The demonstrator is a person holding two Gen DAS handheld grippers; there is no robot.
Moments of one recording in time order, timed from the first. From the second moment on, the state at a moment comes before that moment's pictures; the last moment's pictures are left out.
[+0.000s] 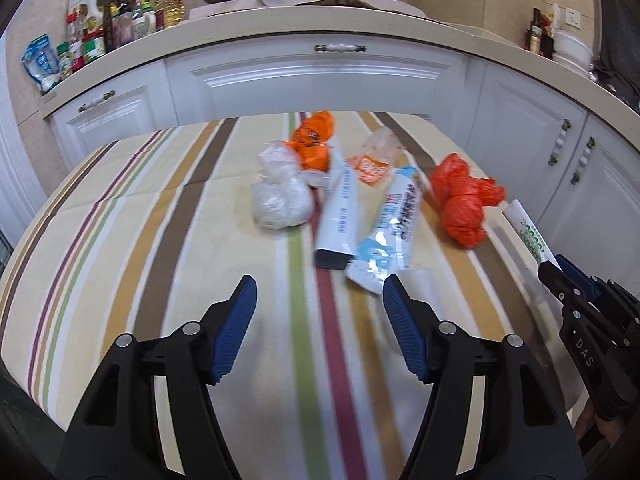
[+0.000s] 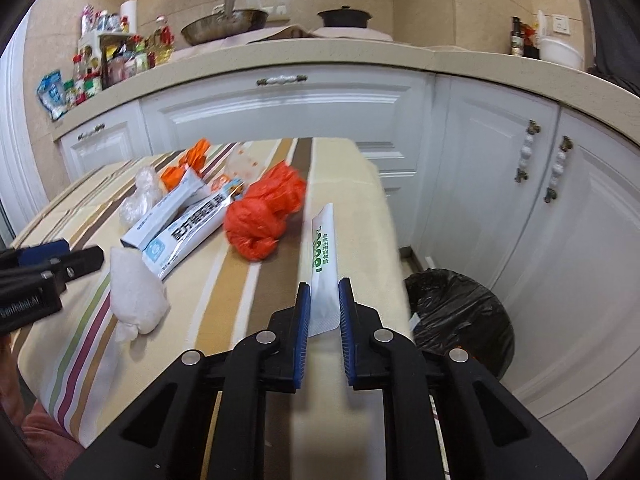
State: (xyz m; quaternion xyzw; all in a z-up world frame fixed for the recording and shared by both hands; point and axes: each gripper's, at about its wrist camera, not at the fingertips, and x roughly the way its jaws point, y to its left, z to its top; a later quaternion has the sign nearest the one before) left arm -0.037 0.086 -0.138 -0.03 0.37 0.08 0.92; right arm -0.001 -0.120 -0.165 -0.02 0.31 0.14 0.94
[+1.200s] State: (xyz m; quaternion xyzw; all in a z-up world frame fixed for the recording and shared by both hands) left arm -0.030 0.002 -0.120 0.06 0.32 0.01 0.94; right arm -0.010 -0.195 -0.147 0.01 0.26 0.06 0.96
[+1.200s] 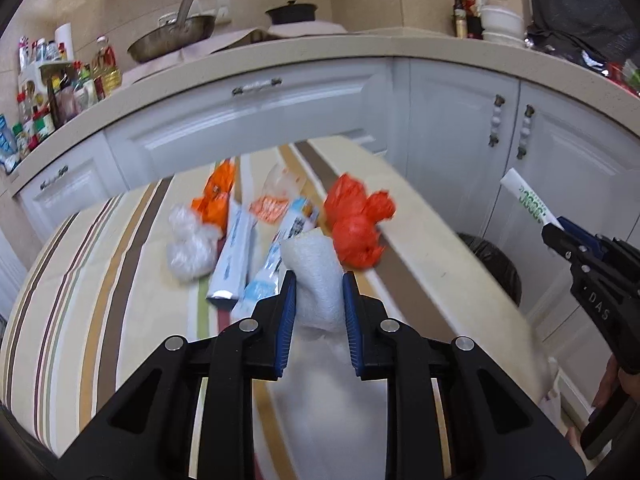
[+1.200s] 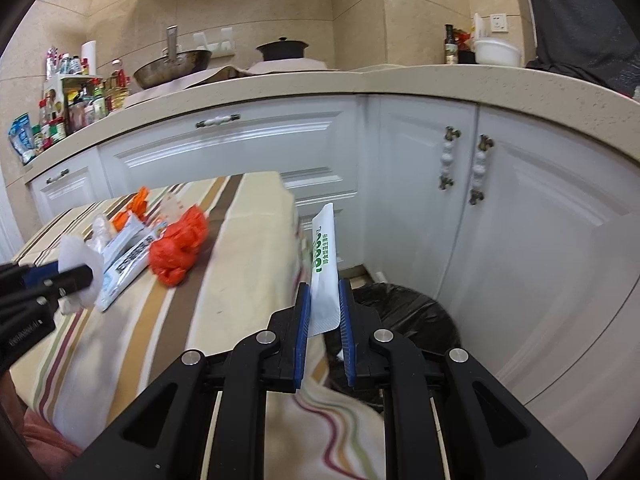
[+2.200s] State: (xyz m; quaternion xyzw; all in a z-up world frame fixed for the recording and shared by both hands) left arm 0.128 -0.181 -0.149 0.08 0.35 -0.10 0.93; right arm 0.075 -0.295 -0.168 0.03 0.27 -0.02 0.96
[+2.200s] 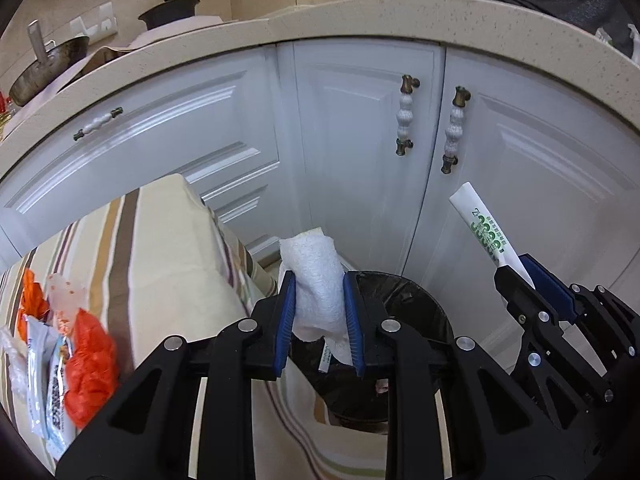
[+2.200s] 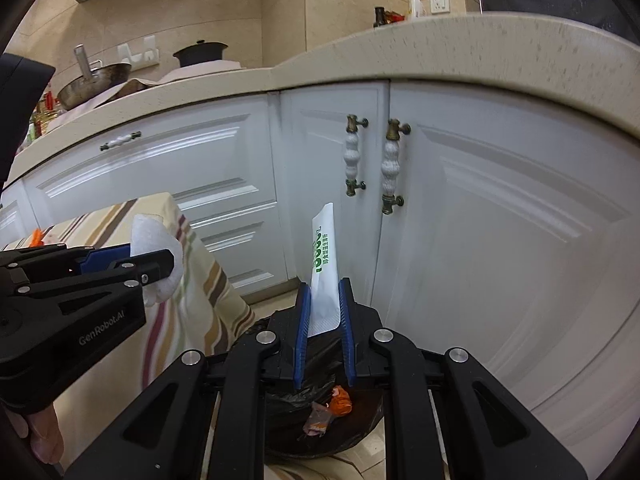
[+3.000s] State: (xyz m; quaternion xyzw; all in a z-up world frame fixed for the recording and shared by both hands) left arm 0.126 -0.133 -0.124 0.05 0.35 -0.07 0.93; right arm 0.086 -0.286 -0.161 0.05 0.26 -0.01 0.96
